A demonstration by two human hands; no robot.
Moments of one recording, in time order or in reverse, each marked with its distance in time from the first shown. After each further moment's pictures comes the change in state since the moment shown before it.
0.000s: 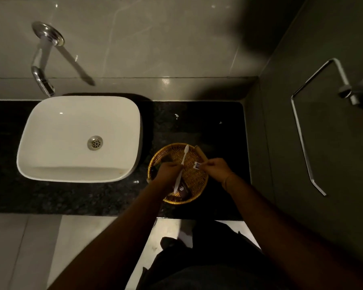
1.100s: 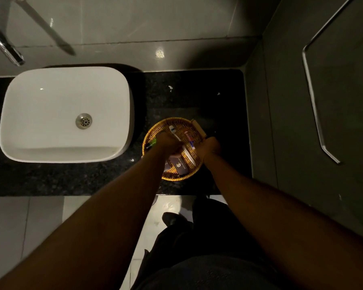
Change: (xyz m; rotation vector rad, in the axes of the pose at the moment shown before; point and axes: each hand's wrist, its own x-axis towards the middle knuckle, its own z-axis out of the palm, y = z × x) left_hand 0.053 0.004 0.016 0.186 0.093 0.002; right_hand 0.044 0.037 0.042 -0.207 0.341 0.066
